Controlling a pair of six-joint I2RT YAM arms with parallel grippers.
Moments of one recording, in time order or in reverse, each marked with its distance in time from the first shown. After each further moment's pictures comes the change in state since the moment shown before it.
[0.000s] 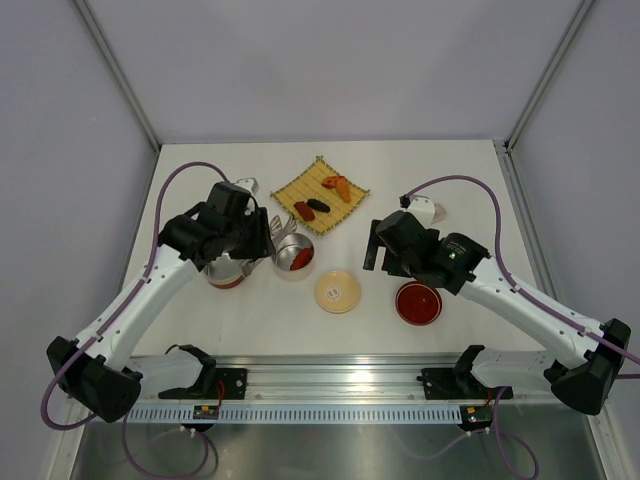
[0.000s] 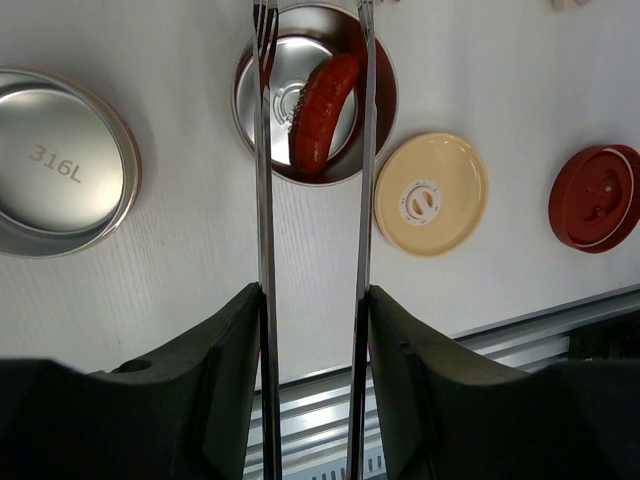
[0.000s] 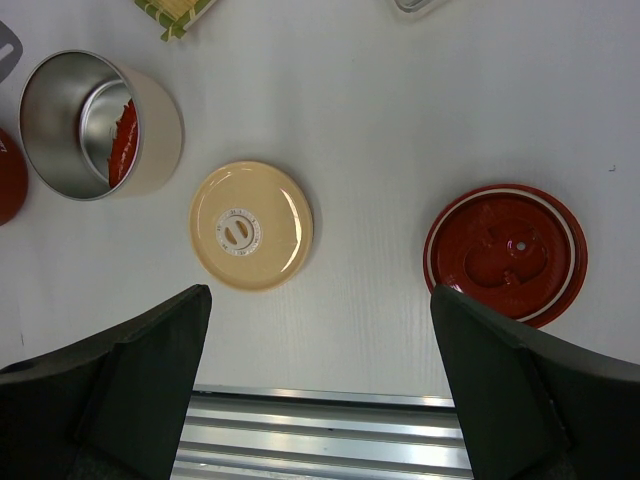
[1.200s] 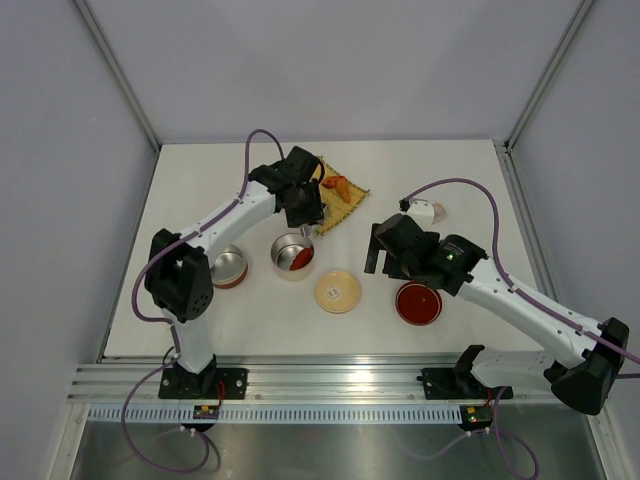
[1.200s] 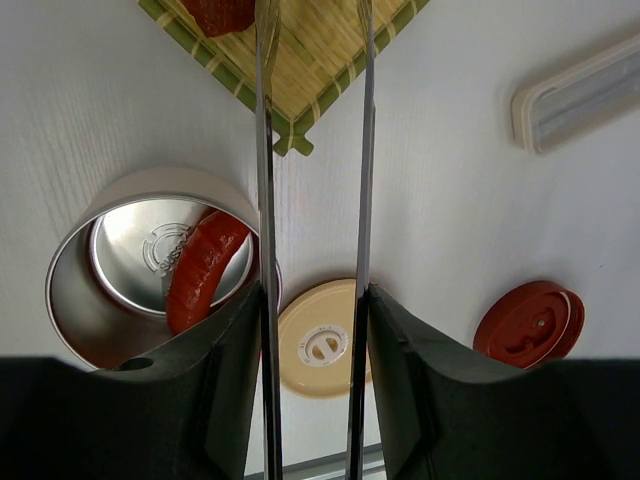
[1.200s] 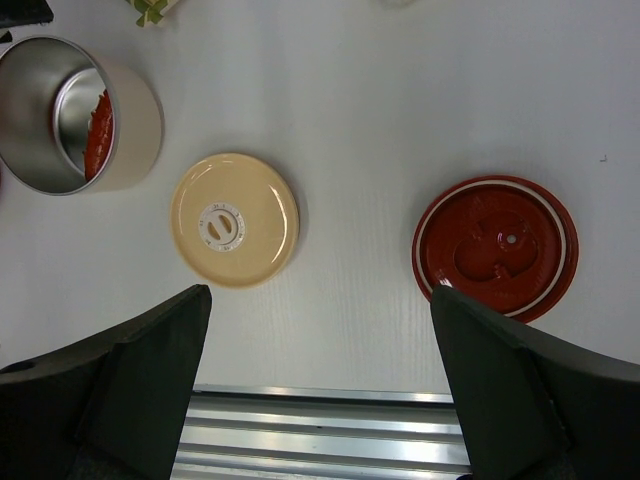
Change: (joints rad) left arm -0.071 0.680 0.438 0.101 -0.016 -0.197; right arm 0.000 0.001 -0.024 -0.005 0.002 0.001
